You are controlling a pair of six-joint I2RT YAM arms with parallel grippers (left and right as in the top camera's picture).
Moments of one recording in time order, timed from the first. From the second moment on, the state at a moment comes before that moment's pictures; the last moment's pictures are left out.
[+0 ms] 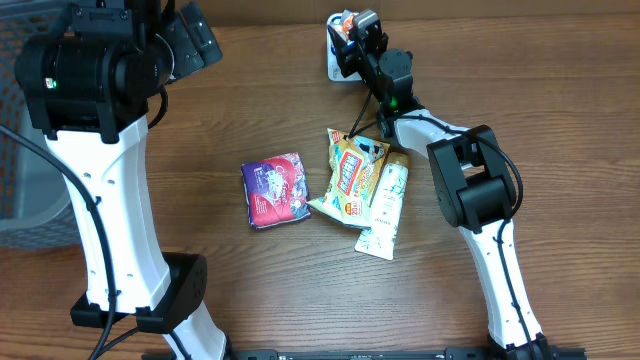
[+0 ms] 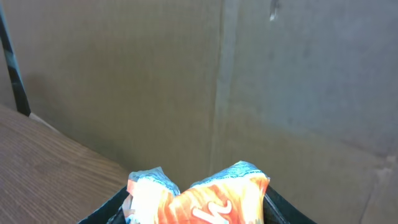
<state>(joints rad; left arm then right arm) -0.11 1.90 2.75 -1.69 -0.24 -0.50 0.35 2.63 1.83 0.88 -0.17 -0.04</state>
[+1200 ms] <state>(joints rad) -0.11 1.90 2.74 -1.69 -0.24 -0.50 -0.04 2.00 1.85 -0.75 0.04 -0.03</state>
